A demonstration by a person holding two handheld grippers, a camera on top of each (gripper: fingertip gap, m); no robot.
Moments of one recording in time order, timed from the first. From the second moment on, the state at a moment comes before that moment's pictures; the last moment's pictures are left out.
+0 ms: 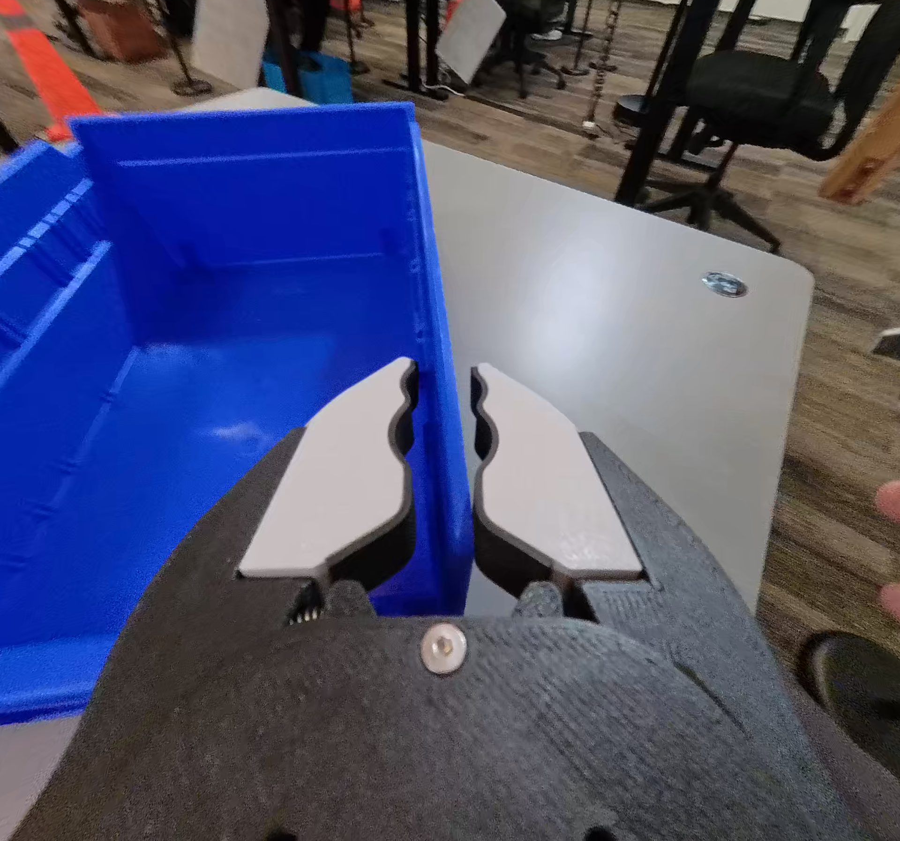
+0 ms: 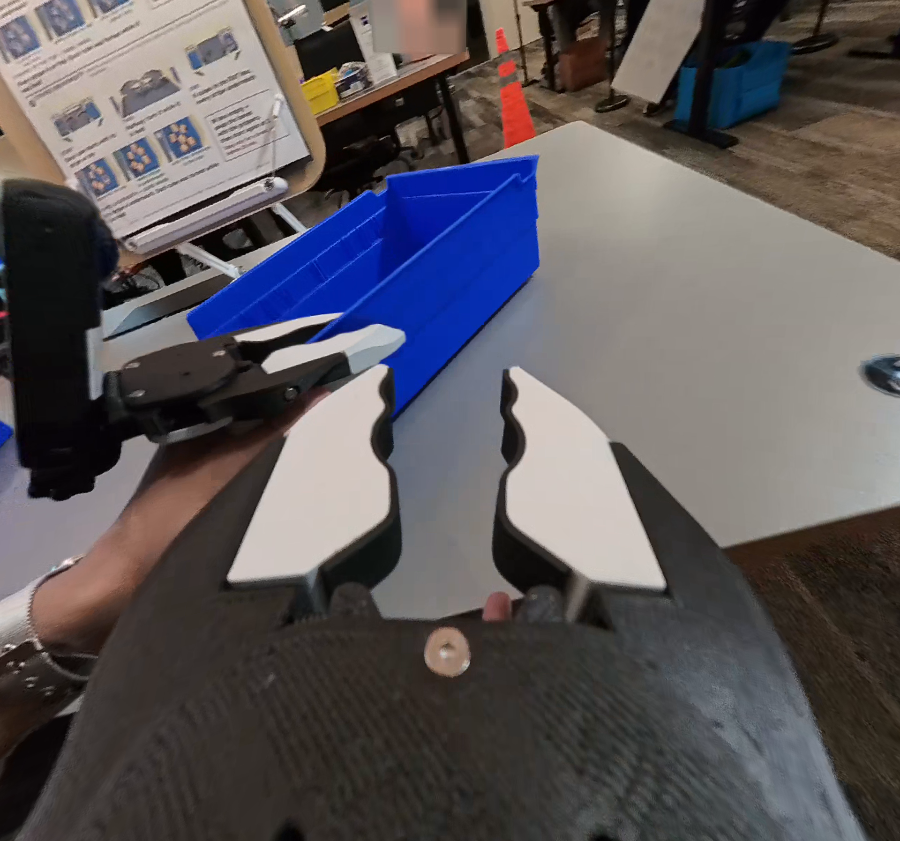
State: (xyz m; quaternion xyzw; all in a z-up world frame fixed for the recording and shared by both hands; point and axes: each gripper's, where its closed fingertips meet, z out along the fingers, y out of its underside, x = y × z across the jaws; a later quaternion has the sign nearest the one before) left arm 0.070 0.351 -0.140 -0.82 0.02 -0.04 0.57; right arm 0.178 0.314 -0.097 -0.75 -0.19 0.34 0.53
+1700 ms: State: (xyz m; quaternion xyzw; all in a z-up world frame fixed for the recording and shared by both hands) left arm -0.116 0.175 -0.051 -0.77 -0.12 0.02 0.63; right arm 0.075 0.361 -0.149 -0.73 -0.40 0.21 0.50
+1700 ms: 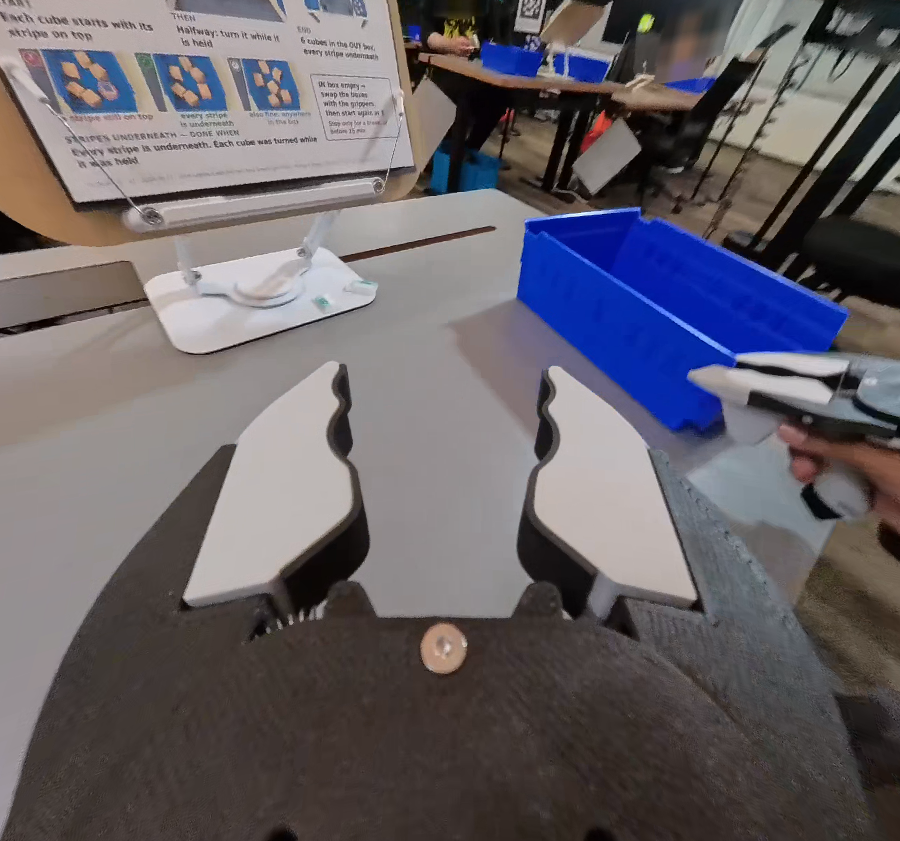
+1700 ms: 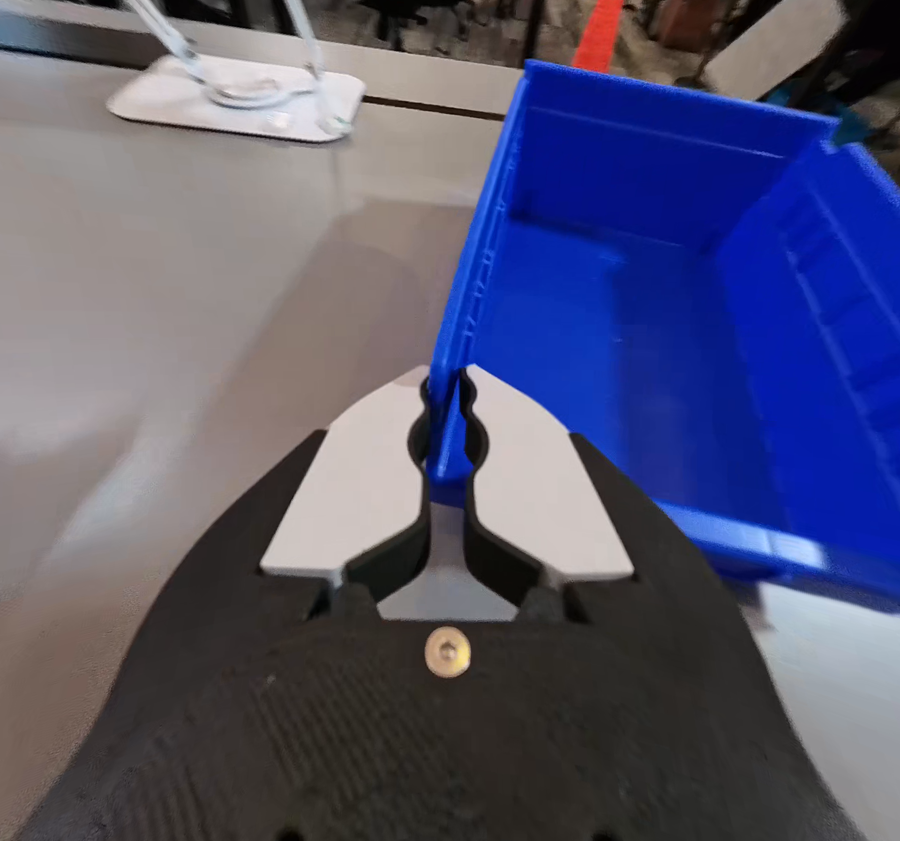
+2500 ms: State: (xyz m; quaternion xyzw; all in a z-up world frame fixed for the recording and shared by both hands) left arm -0.297 0.011 -0.010 -0.67 -0.33 0.08 0.65; right arm 0.029 0.284 -0.130 -0.62 -0.51 0.30 0.52
